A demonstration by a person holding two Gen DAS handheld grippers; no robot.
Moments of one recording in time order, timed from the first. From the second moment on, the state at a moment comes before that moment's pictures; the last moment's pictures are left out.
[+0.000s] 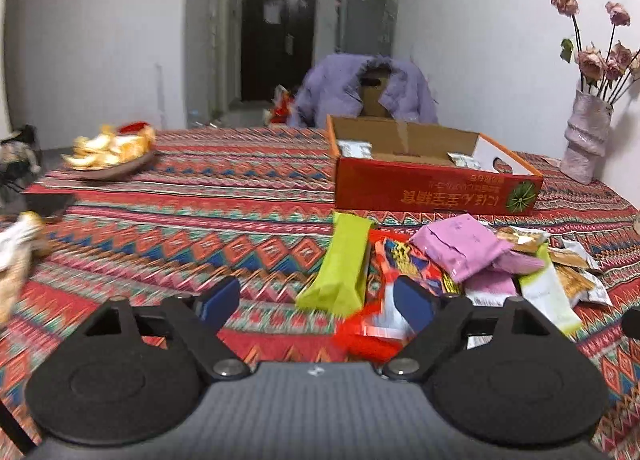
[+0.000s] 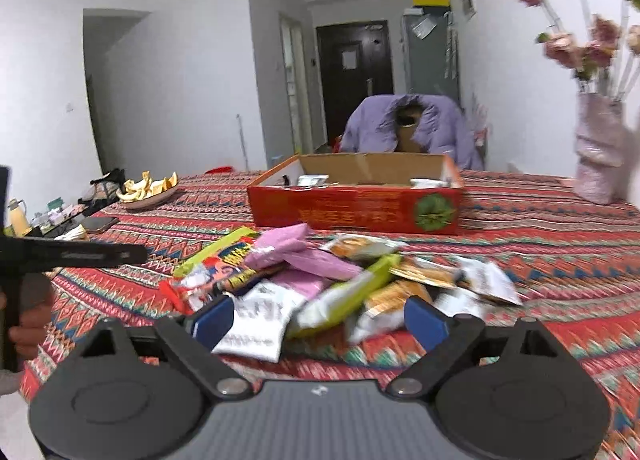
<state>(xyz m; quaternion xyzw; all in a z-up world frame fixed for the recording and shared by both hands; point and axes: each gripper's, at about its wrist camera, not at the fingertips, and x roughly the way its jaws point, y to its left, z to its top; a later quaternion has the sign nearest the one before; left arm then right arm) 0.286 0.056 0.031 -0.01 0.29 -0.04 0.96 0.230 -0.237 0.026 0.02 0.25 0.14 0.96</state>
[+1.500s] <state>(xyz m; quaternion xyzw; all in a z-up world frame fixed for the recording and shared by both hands) 0.243 0.045 0.067 -0.04 0.25 -0.02 0.97 0.250 -0.233 0.048 0.01 0.23 0.14 0.96</state>
